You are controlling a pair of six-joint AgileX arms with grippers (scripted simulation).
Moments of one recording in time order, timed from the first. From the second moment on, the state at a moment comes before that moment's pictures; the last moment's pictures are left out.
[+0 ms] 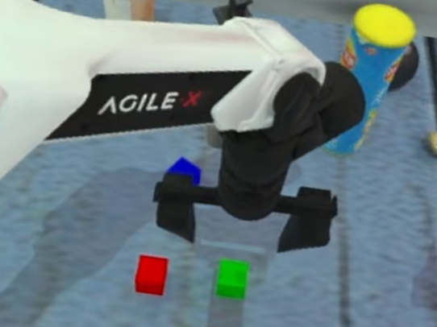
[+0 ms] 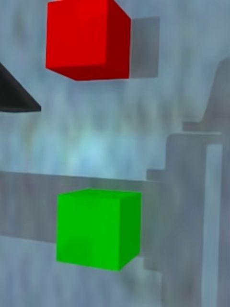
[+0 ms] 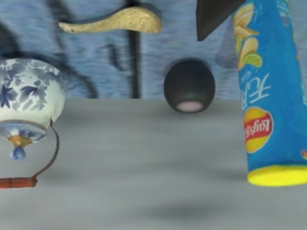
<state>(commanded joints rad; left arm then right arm) -0.86 2.07 1.63 -1.12 -0.01 -0.87 0.01 0.00 0.00 0.00 0.00 0.00</state>
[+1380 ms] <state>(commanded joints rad) -0.52 2.32 1.96 -1.22 0.00 0.03 0.01 0.00 0.00 0.00 0.00 0.00</state>
